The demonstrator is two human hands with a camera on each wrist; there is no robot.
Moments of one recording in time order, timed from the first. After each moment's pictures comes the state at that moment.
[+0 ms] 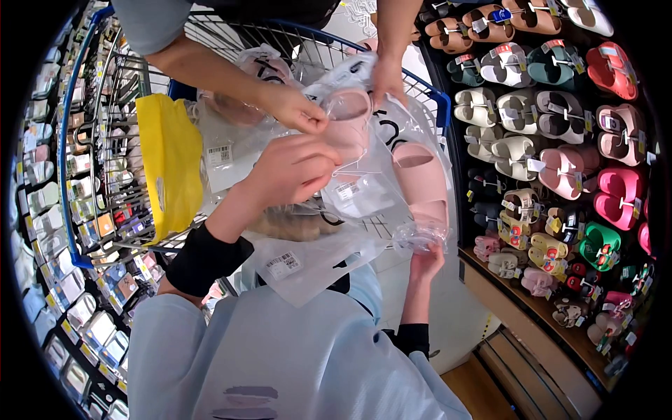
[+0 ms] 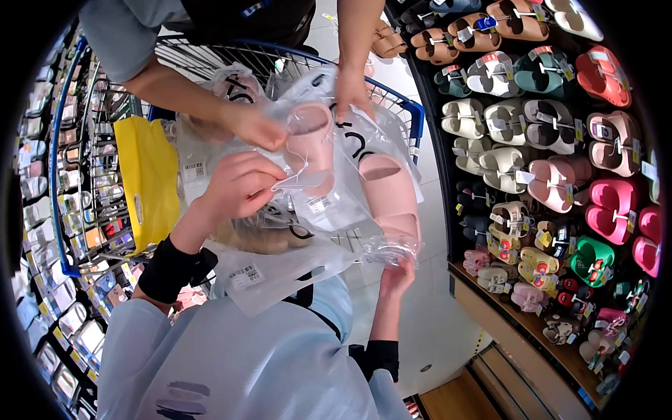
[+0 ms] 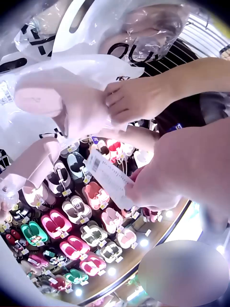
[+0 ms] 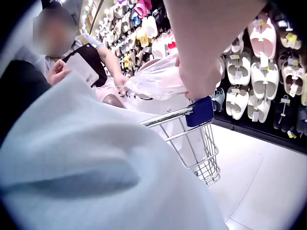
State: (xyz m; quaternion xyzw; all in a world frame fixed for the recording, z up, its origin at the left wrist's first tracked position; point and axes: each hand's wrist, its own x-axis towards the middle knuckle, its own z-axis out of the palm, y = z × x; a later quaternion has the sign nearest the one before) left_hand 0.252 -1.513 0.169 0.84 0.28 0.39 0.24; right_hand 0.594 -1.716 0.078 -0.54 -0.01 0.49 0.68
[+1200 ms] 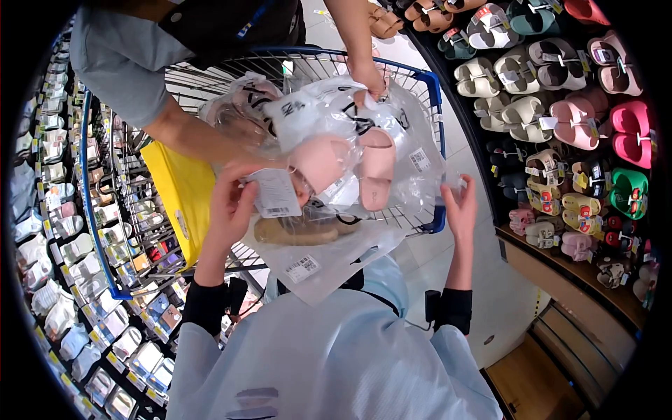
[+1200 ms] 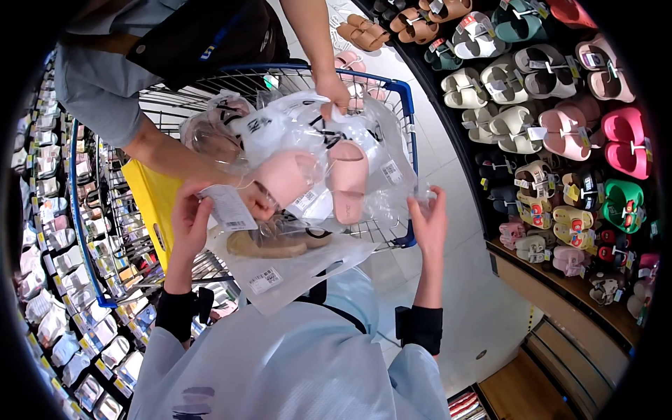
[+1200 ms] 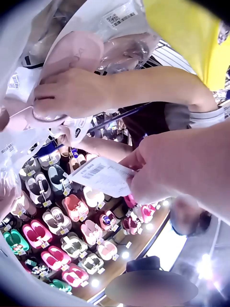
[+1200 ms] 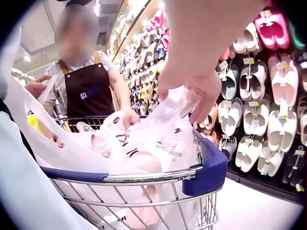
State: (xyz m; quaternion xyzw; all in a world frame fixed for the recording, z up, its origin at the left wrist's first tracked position) left_hand 0.192 -1.556 0.184 0.64 0.45 0.41 0.47; right_hand 0.587 -1.629 0.136 -0.81 -0.39 0.31 0.31
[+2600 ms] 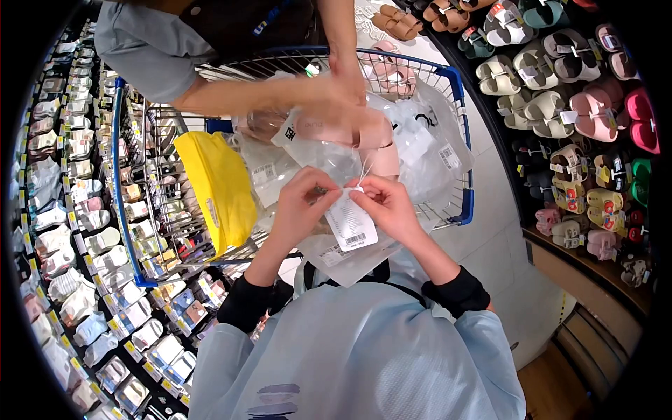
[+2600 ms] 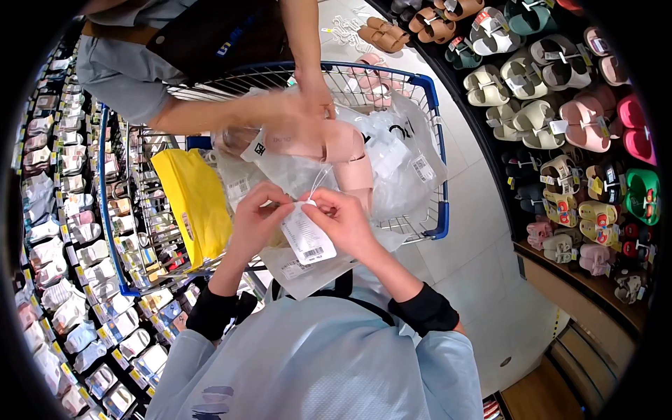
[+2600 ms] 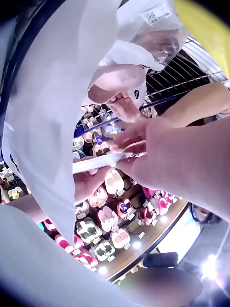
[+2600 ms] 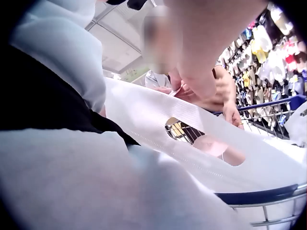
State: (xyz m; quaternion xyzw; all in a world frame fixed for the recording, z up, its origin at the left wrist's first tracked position) left_hand 0.237 -1.582 0.193 0.60 0.50 0.31 0.54; right_hand 0.416 -1.607 0.174 -0.45 -0.42 0.67 0.42
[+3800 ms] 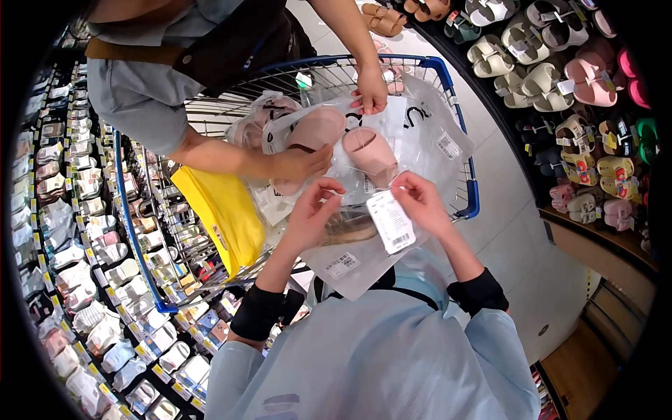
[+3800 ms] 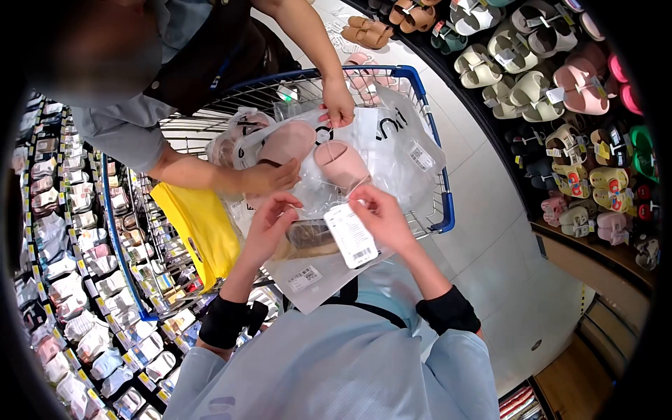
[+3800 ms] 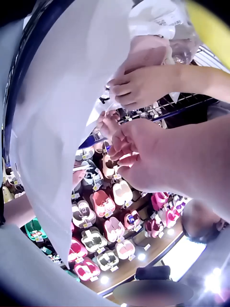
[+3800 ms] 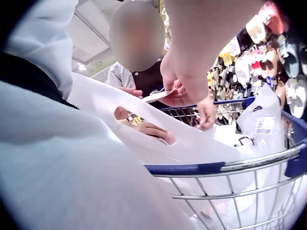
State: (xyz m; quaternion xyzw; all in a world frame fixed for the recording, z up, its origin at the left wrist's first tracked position) left_hand 0.244 -1.576 0.159 0.52 0.44 0.27 0.68; right_hand 0.477 -1.620 0.132 -0.55 -0.40 0.61 0.39
